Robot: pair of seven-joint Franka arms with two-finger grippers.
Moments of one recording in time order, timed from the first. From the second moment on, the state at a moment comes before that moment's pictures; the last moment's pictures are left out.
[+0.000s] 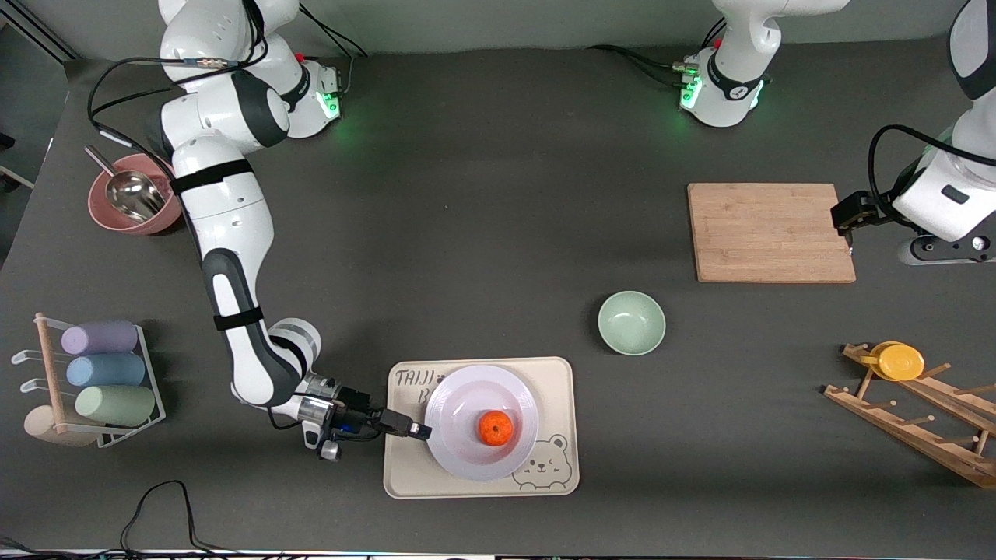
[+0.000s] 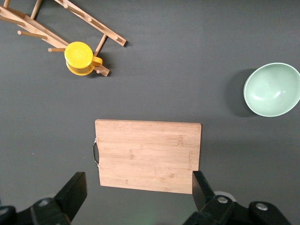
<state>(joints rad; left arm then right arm) -0.07 0.01 -0.02 -1.67 0.13 1.58 -0.09 0.18 1.17 0.04 -1.10 1.62 2.15 -0.77</state>
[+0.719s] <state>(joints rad) -0.07 0.01 -0.02 -1.67 0.13 1.58 -0.09 0.15 1.05 0.00 -1.23 1.46 2.16 -0.68</state>
